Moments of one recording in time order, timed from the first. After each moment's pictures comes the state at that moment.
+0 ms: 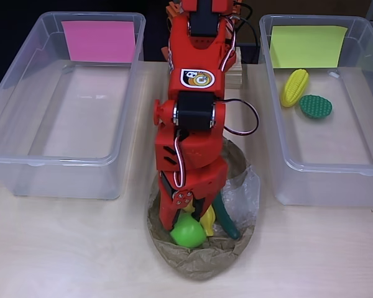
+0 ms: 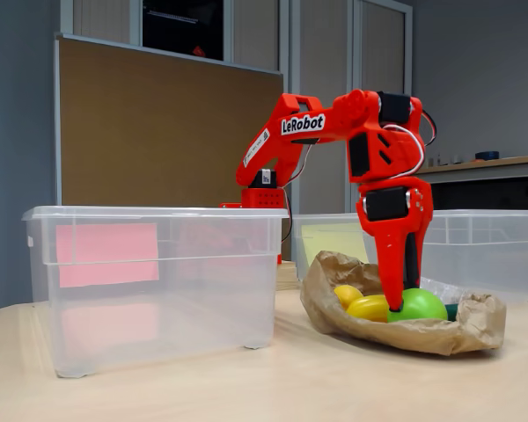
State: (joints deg) arm -2.3 37.5 38.7 81.3 55.6
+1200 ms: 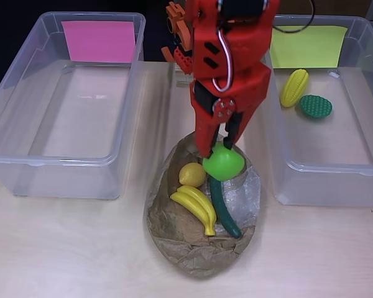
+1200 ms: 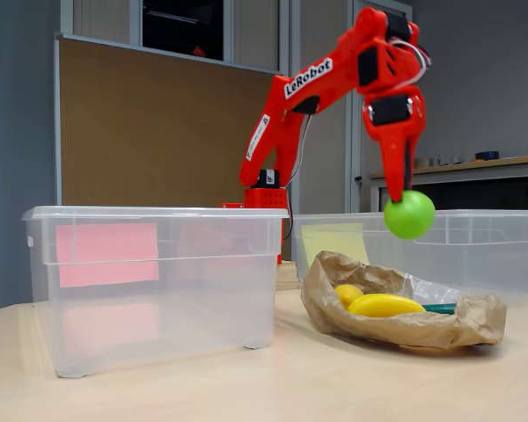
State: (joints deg) arm -8.3 67.5 49.6 102.5 57.4
